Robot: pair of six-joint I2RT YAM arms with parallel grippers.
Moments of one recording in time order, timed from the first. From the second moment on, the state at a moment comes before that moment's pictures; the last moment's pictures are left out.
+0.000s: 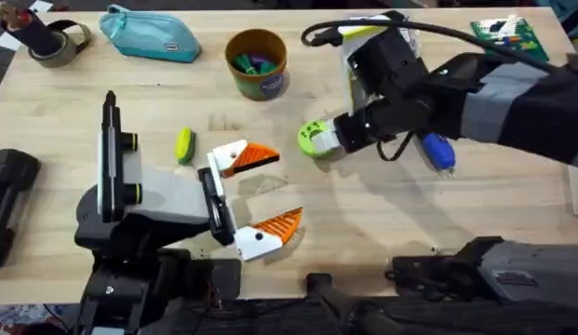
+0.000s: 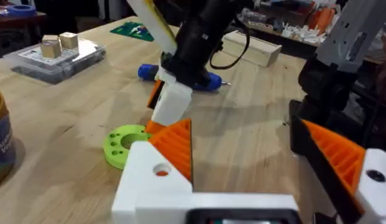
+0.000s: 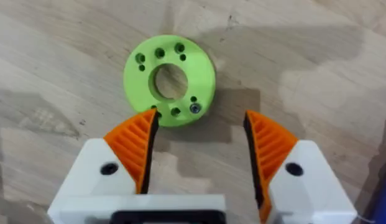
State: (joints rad) left arm -0.07 0.00 0.01 -0.12 1.16 -0.05; right arm 0.57 1.47 0.91 -0.60 -0.02 0.19
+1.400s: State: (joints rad) left arm -0.07 0.00 0.01 -0.12 1.16 -0.05; right arm 0.58 1.60 1.01 -0.67 -0.02 0.18
